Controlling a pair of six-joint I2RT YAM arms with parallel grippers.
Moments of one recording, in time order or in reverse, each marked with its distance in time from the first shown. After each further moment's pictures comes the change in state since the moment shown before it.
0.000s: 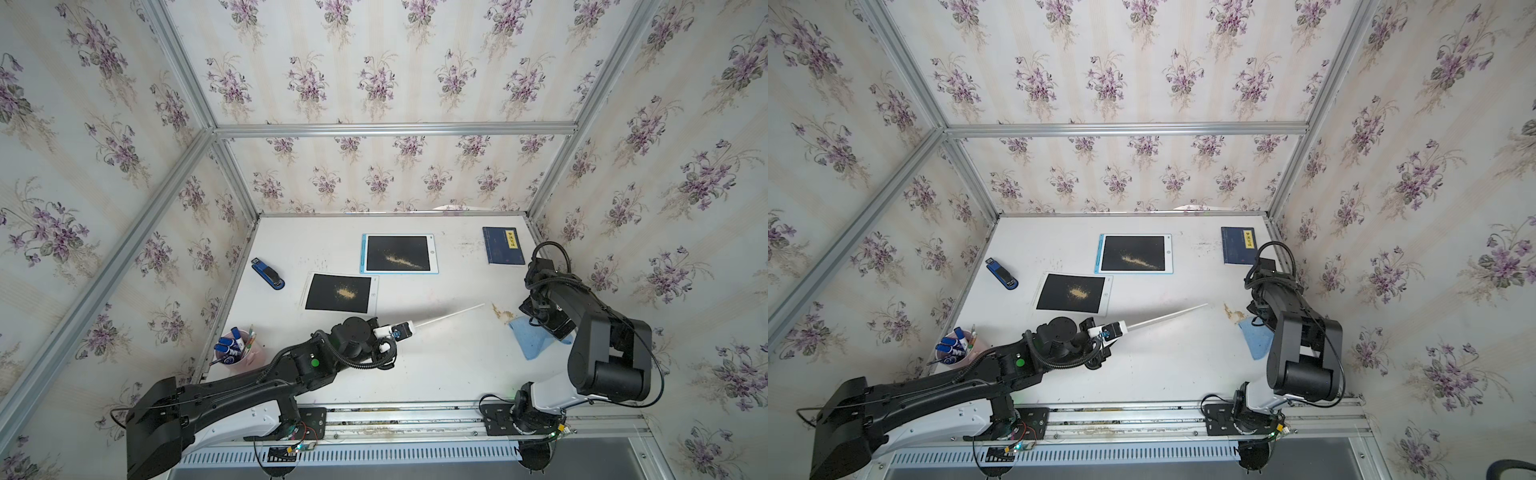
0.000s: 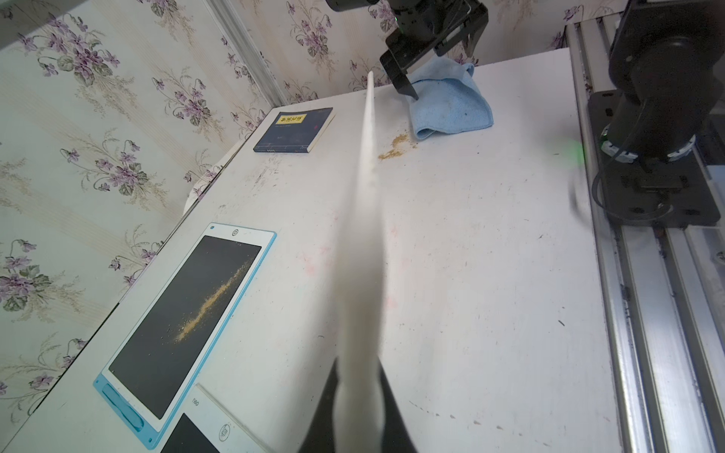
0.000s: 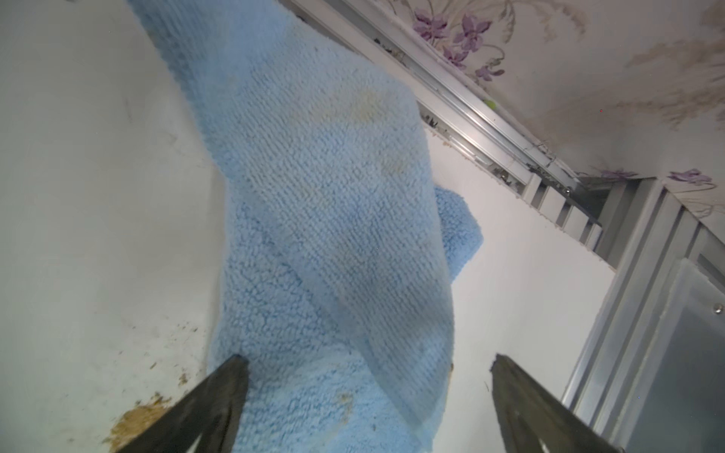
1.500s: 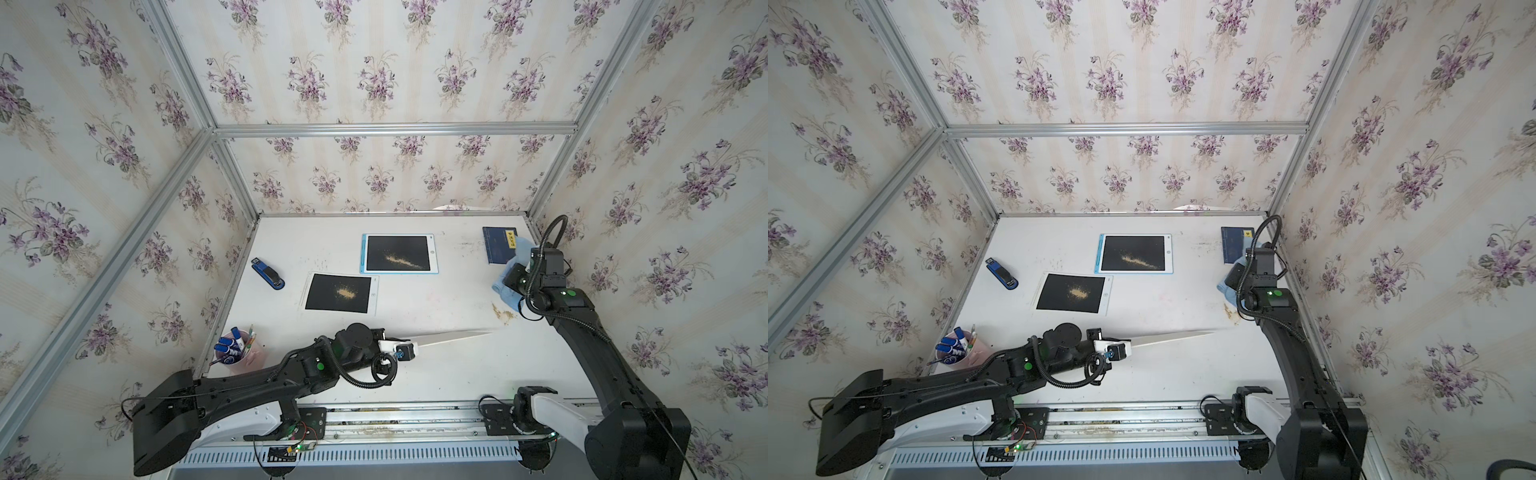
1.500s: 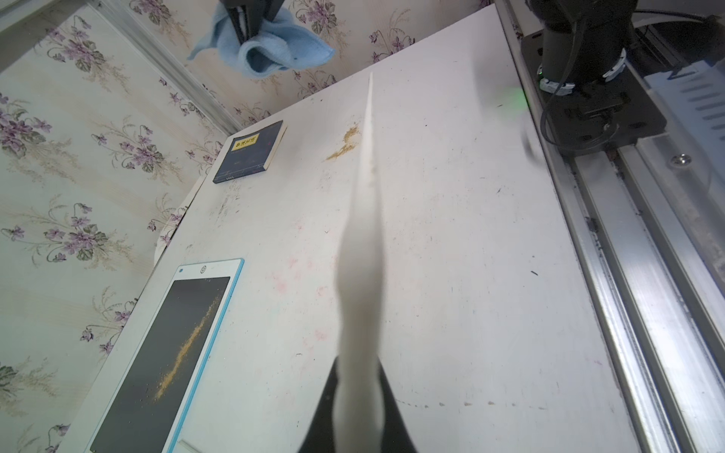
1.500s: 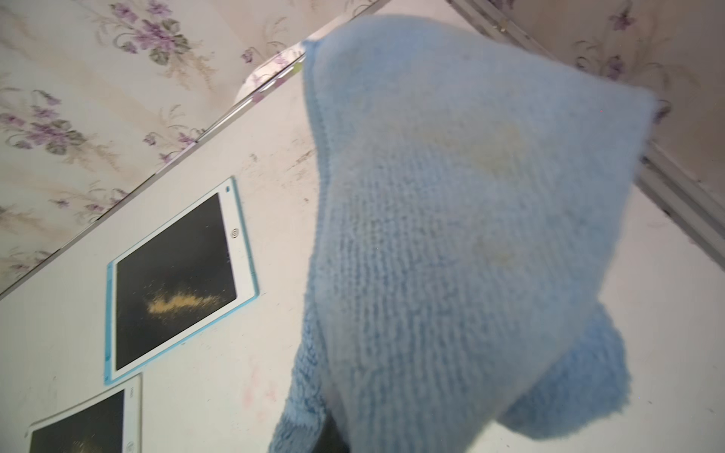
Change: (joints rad) left arm -0.005 0.083 -0.069 0.113 0.129 0.223; right arm 0.216 -0.438 -0.021 0.352 -0.397 -0.261
